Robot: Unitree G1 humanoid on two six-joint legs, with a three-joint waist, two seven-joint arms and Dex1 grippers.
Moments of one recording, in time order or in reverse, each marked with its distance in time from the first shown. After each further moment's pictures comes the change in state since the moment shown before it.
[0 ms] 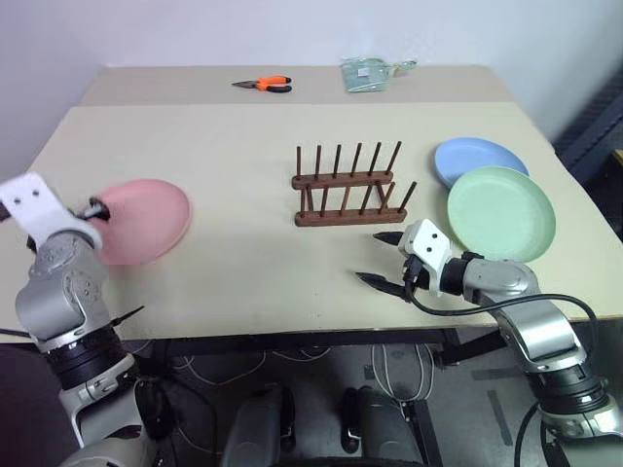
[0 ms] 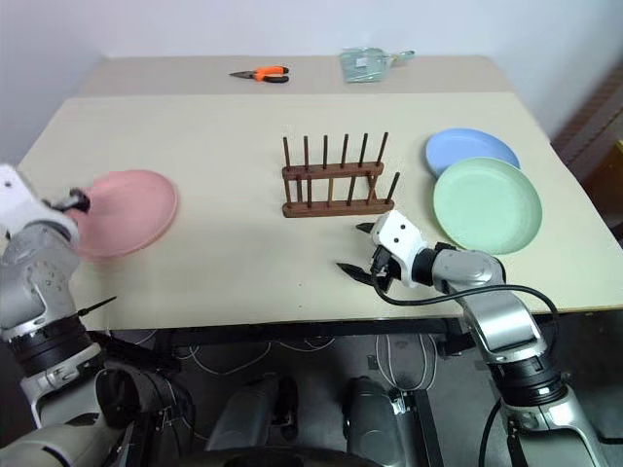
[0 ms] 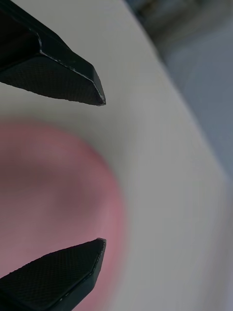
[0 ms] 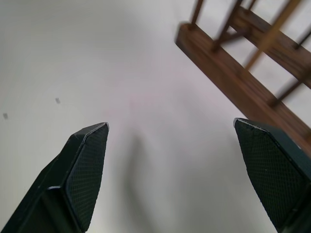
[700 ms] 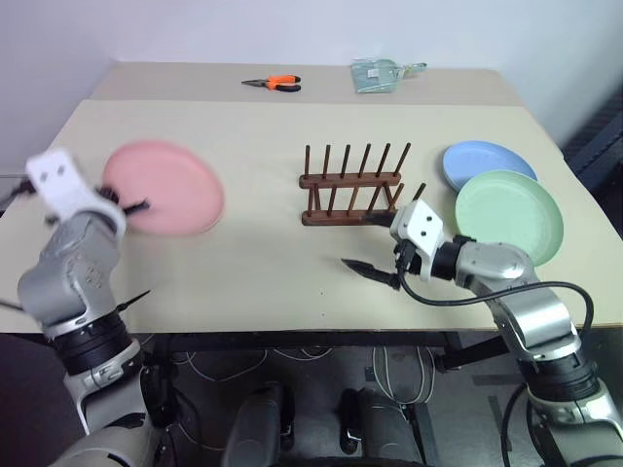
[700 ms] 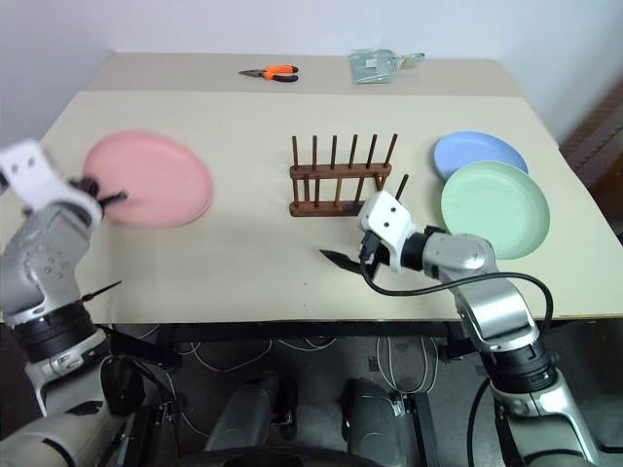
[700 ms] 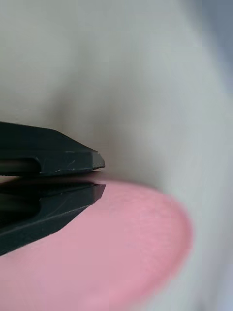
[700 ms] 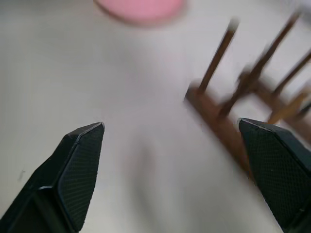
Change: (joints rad) left arm -0.171 0.019 -0.193 -0.134 -0.101 -0.031 -0.174; right arm -0.138 0.024 -0.003 -0.096 0.020 0.036 -0.028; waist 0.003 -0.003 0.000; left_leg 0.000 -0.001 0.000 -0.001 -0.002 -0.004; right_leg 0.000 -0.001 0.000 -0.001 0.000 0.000
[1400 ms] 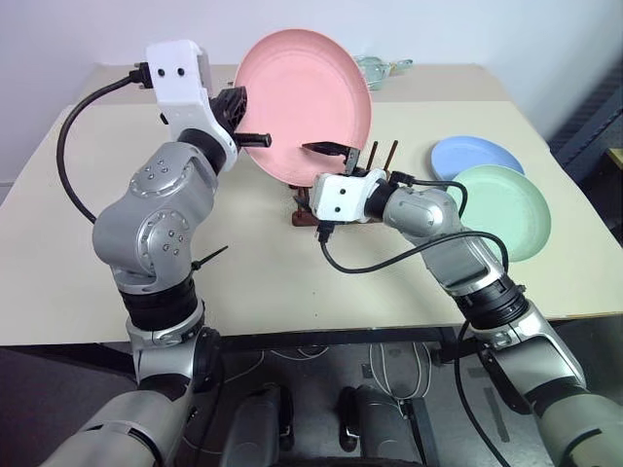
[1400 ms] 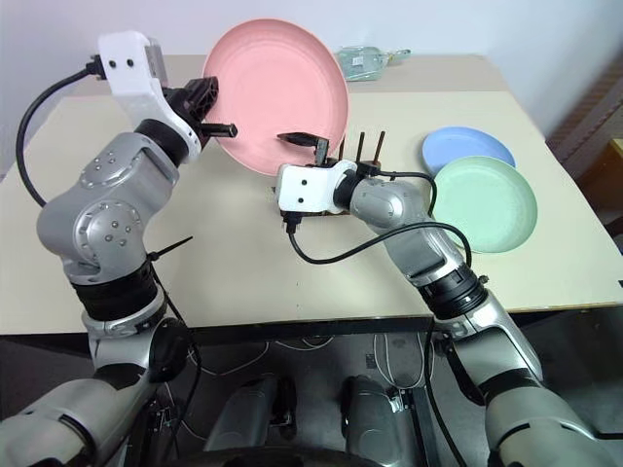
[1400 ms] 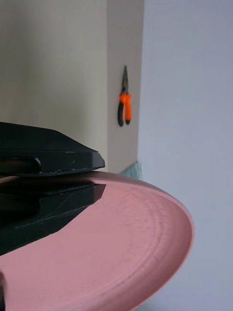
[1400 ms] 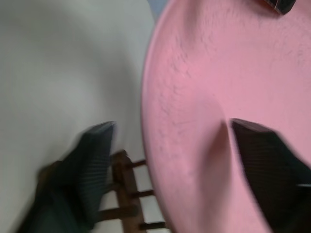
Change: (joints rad) left arm -0.197 -0.205 -0.215 -0.160 -0.130 0.125 -0.005; right arm -0.357 0.140 0.285 0.373 -0.575 -0.456 -0.256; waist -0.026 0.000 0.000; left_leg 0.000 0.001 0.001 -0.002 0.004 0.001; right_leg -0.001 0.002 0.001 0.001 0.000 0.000
